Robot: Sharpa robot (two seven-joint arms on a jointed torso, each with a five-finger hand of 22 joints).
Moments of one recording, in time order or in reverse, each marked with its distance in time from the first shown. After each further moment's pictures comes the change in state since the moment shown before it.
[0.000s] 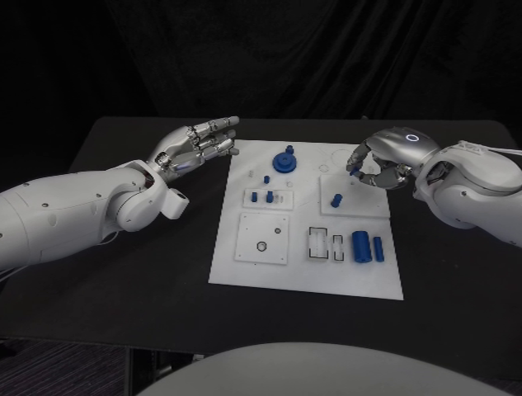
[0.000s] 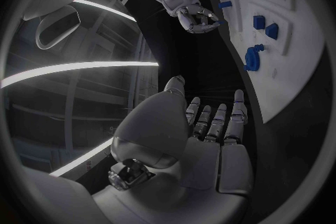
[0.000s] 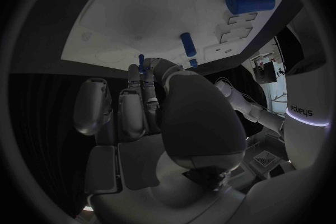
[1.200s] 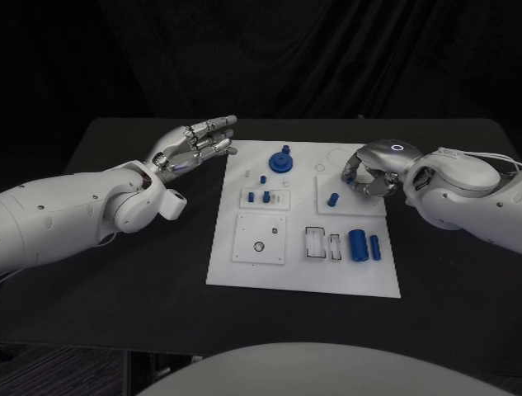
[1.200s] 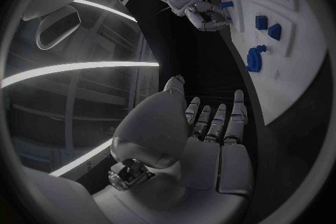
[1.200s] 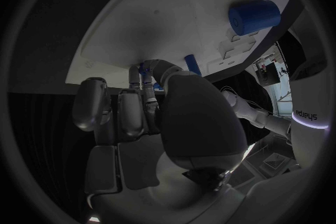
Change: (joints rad) left arm 0.004 0.009 0.000 0.001 0.000 -0.002 0.000; left_hand -0.007 -0.007 -0.003 0.003 -0.004 -0.004 -0.004 0.000 0.000 0.000 -0.007 0.000 0.000 -0.004 -0.004 0.000 0.000 0.000 -0.004 -0.004 -0.004 0.004; right arm -0.047 0.051 0.001 -0.086 0.000 0.082 -0.019; right_hand 0.015 -0.013 0.009 0.020 0.001 -0.036 0.007 -0.041 -0.079 -0.091 0.010 0.053 0.051 -0.014 0.014 -0.004 -0.010 0.000 -0.016 0.016 -0.025 0.000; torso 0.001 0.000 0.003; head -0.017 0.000
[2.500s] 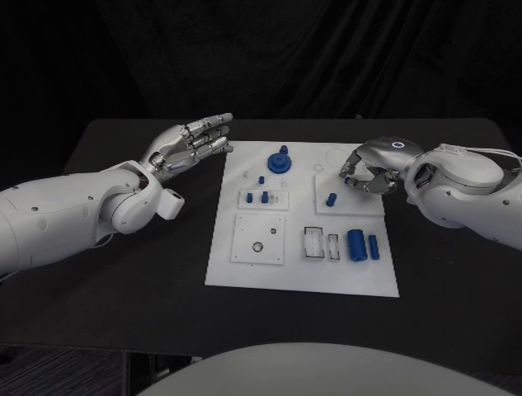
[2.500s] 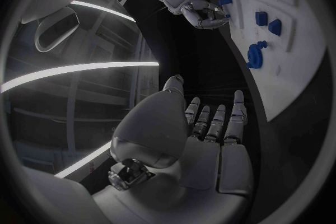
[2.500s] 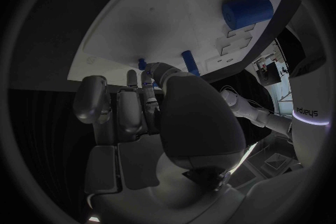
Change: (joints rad) left arm 0.005 -0.009 0.000 0.015 -0.001 -0.031 -0.001; left_hand -0.008 -0.008 -0.003 0.008 -0.017 -0.003 -0.004 0.000 0.000 -0.007 -0.014 0.000 -0.001 -0.014 -0.014 -0.008 0.000 0.000 -0.011 -0.004 0.000 0.009; right arm 0.021 -0.025 -0.002 0.045 0.000 0.025 -0.029; right_hand -0.002 -0.015 -0.025 0.083 0.000 -0.092 -0.032 -0.057 -0.072 -0.128 0.033 -0.013 0.040 -0.022 0.022 -0.011 -0.021 0.000 -0.029 0.021 -0.046 -0.001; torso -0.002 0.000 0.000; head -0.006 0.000
